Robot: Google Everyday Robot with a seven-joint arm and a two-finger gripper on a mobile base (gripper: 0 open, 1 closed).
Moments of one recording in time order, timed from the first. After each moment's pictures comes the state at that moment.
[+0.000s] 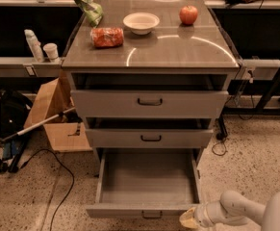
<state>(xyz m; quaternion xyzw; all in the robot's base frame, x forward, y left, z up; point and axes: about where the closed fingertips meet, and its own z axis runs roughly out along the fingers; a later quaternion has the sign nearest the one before) 0.416 -0.216 0.178 -0.43 0.82 0.32 0.19</state>
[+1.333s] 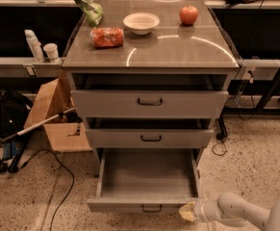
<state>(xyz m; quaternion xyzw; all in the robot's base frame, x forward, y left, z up) 0.462 -0.220 0.171 -0.37 0.86 0.26 0.24</state>
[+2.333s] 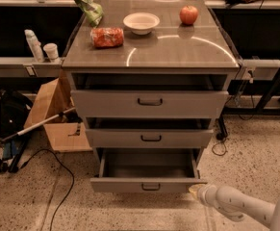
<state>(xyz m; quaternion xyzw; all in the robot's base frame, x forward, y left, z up) 0.550 -0.287 0.201 -0.26 0.91 0.08 0.32</state>
